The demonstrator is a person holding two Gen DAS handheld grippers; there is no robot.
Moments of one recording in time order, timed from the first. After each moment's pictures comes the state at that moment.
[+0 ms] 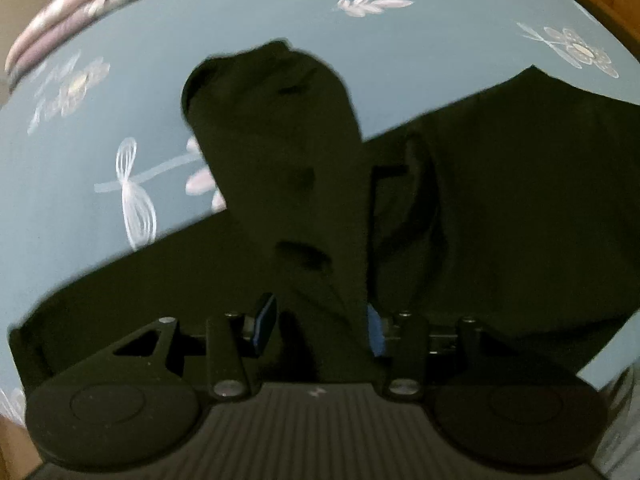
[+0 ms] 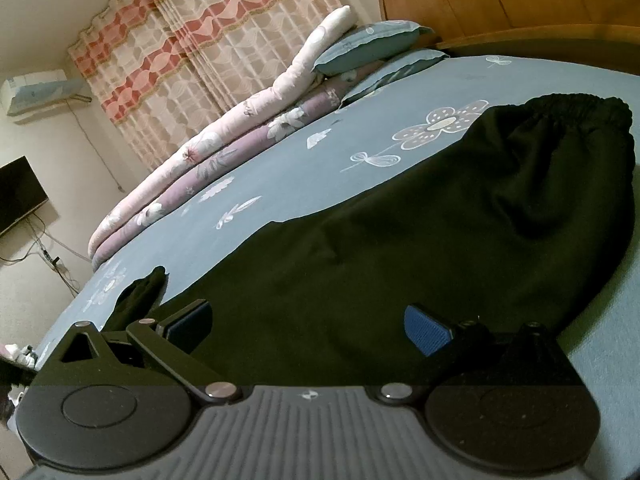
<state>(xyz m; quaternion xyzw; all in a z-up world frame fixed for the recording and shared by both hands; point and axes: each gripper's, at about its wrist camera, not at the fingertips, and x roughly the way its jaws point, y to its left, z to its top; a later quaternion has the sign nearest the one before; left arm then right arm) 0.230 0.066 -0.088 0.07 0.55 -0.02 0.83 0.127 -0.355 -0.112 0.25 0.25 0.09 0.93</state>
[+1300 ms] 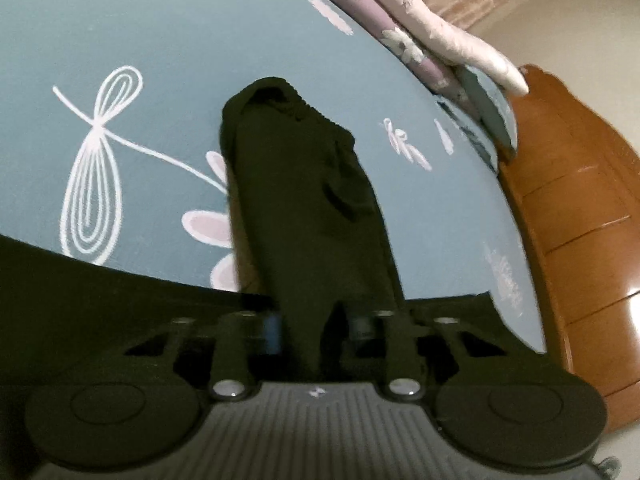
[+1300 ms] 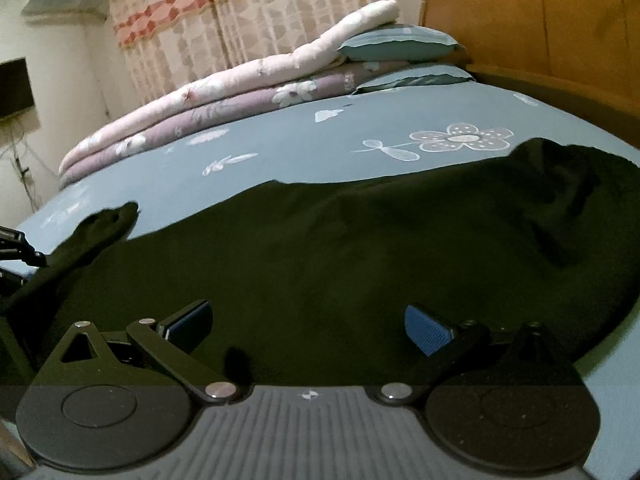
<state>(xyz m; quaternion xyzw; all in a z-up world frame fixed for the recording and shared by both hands) 0.284 0.186 -0.135 -0.31 0.43 -0.09 0.84 0.143 -0.307 -0.116 0.10 0.28 0.08 0.95</state>
